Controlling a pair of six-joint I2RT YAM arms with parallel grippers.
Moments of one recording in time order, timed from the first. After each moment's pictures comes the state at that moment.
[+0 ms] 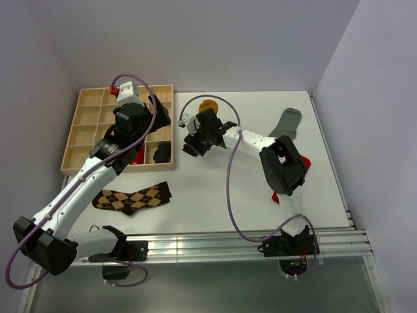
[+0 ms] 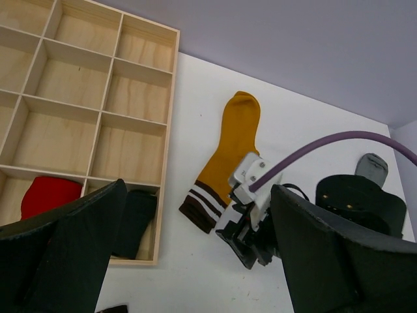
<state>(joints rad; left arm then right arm) -0.53 1.19 1.20 -0.30 -0.45 -0.56 0.64 2.02 1.50 -0.33 -0.18 -0.35</state>
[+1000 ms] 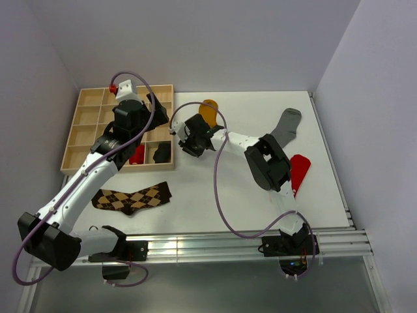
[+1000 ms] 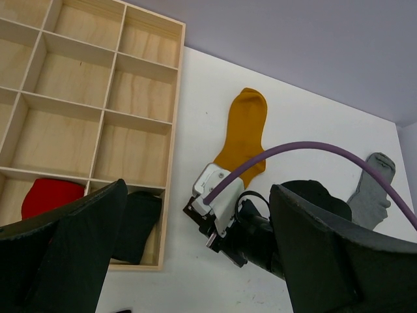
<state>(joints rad) -0.46 1.23 1.20 -0.29 -0.38 -0.56 0.70 2.18 1.61 -0.35 -0.13 -0.38</state>
